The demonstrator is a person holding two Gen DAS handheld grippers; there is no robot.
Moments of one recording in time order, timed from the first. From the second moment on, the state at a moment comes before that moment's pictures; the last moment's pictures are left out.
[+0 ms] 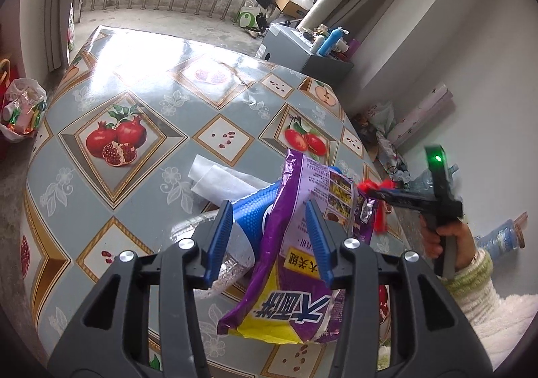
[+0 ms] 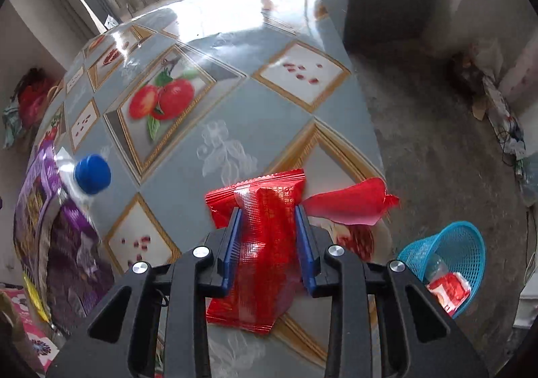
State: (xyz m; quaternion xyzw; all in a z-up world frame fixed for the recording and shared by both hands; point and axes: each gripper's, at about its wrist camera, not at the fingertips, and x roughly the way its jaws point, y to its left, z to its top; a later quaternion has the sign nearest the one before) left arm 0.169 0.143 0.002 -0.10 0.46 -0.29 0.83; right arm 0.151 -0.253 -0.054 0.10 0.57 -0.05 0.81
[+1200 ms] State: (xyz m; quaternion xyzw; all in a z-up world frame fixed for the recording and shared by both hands) left arm 0.105 0.108 -0.051 -0.11 0.55 -0.38 0.73; right arm 0.050 -0.231 -0.048 0.22 0.52 -0.01 0.82
